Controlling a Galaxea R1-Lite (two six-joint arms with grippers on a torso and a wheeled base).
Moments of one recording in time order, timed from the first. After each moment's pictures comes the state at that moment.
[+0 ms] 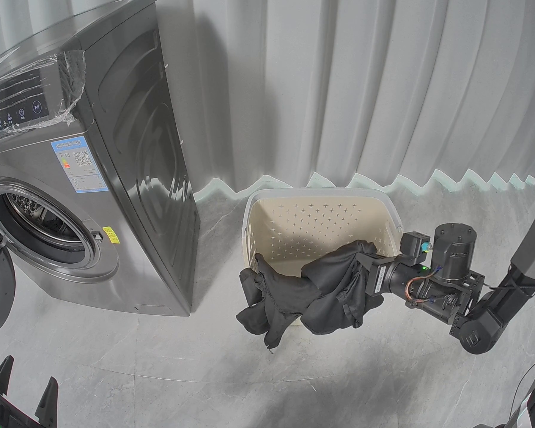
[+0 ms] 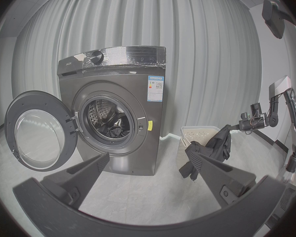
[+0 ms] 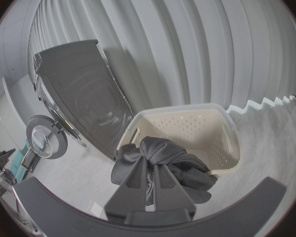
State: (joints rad) left arm 0.00 0.02 -0.02 0.00 0.01 -0.04; right arm 0.49 1.98 -0.54 -1.21 -0.01 0.23
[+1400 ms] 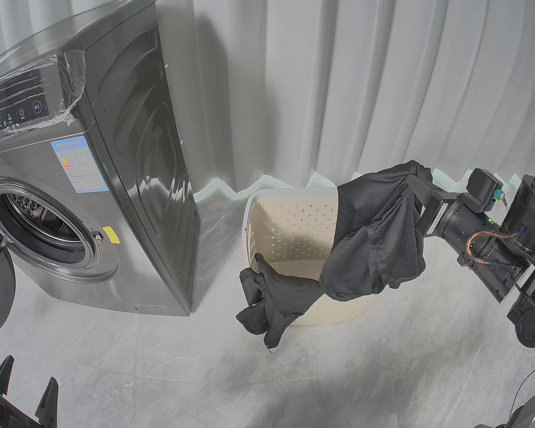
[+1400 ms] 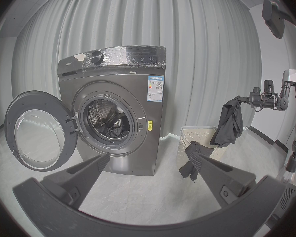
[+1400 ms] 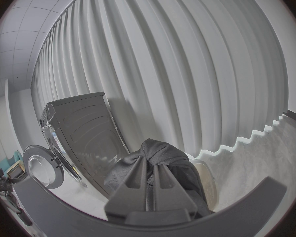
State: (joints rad) left arm 0.00 0.02 -0.02 0.00 0.01 -0.04; right arm 0.53 1.60 -0.53 -1.21 -0.20 0.18
